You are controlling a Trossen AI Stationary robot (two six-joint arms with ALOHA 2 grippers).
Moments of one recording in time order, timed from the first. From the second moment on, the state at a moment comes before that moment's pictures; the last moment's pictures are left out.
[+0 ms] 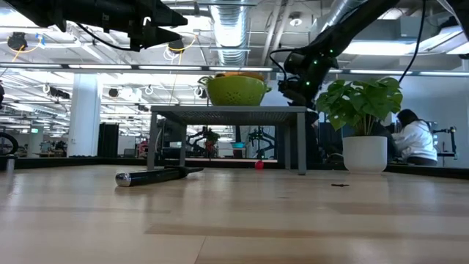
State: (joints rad) left arm 0.14 0.87 0.46 0.49 -0.36 0.00; right arm -0.81 1.82 1.44 -0.64 -0.10 -0.31
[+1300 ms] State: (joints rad) left arm 0.14 0.87 0.46 0.49 -0.36 0.00; right arm -0.46 1.82 1.44 -0.67 -0.30 -0.18
